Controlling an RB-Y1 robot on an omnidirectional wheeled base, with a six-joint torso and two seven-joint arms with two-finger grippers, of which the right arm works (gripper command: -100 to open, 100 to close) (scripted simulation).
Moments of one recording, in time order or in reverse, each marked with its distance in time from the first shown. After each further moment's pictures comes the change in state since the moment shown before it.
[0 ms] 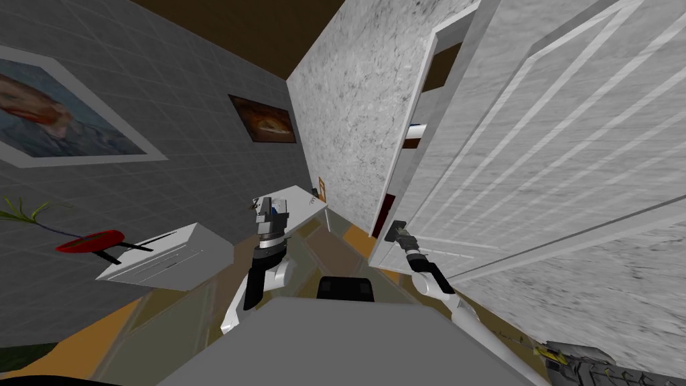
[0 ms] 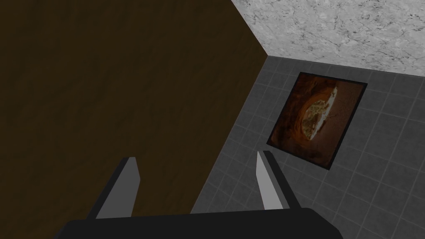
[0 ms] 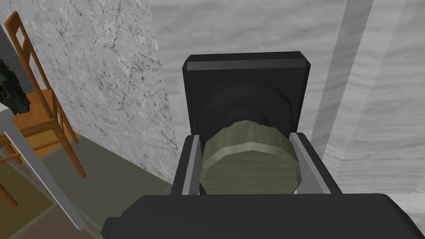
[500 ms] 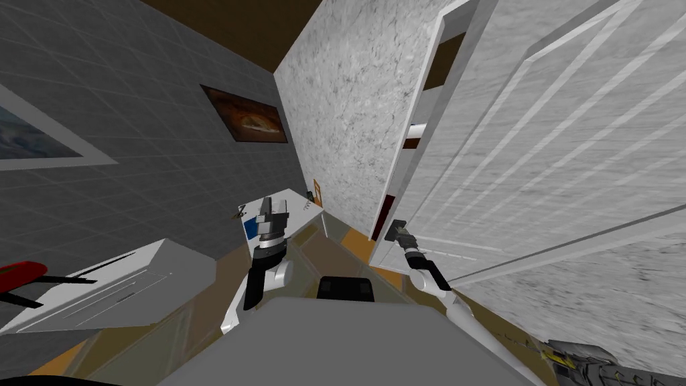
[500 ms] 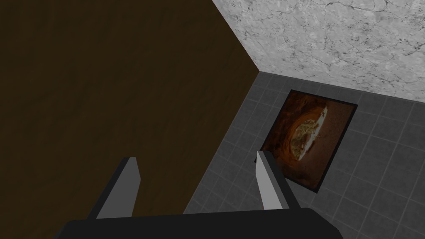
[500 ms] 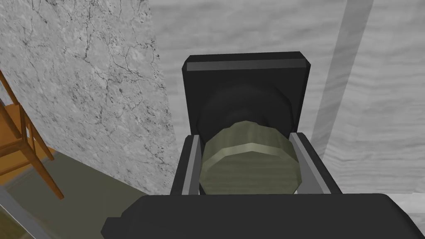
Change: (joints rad) arm -0.016 0.041 -0.035 0.009 -0.009 0.028 0.039
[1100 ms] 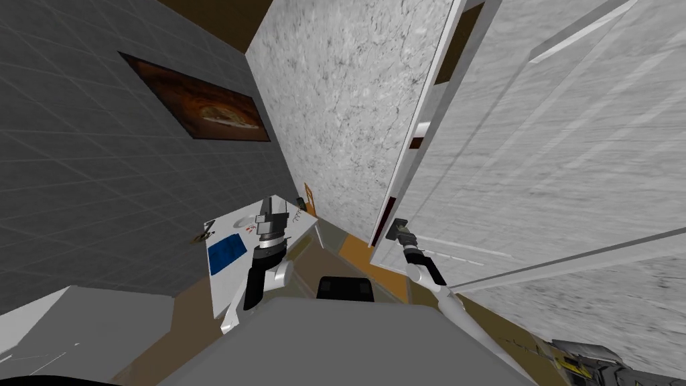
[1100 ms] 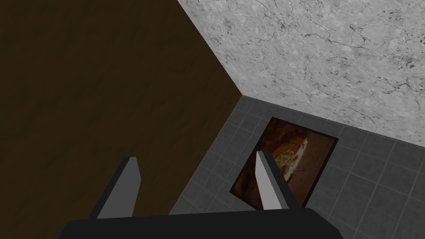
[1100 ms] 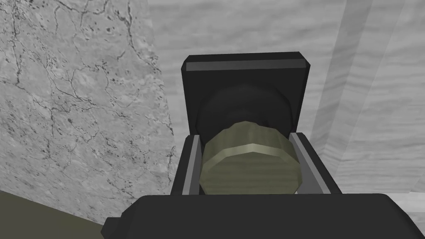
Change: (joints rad) arm -0.040 0.074 -0.077 0.044 -0.010 0.034 0.068
